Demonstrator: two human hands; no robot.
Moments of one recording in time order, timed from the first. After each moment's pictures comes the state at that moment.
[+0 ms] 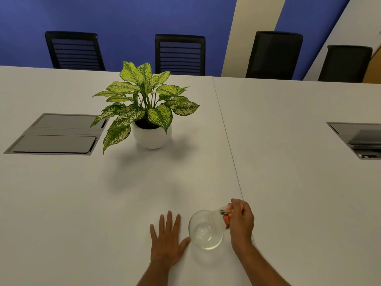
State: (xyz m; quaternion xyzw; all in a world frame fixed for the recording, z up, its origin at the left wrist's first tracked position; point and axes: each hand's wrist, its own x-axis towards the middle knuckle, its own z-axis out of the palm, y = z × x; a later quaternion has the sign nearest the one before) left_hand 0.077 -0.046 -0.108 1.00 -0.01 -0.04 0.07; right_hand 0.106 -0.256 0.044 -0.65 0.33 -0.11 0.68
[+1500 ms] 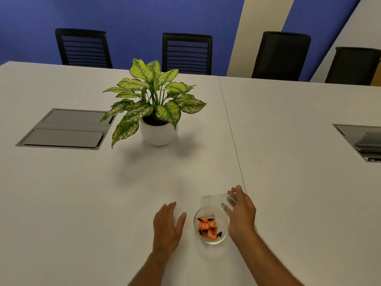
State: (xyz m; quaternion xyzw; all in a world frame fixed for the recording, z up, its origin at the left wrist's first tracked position) left_hand 0.081 -0.046 -0.033 0.92 0.10 0.01 0.39; right_hand 0.113 -0.234 0.086 -0.51 0.36 -0.05 0.78
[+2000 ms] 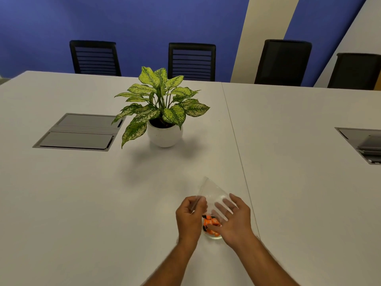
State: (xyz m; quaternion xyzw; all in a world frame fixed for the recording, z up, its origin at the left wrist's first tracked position) left_hand 0.069 -0.104 0.059 0.63 0.19 0.07 0.75; right_hand 0.077 -0.221 0.102 -0.37 0.37 0.15 0.84
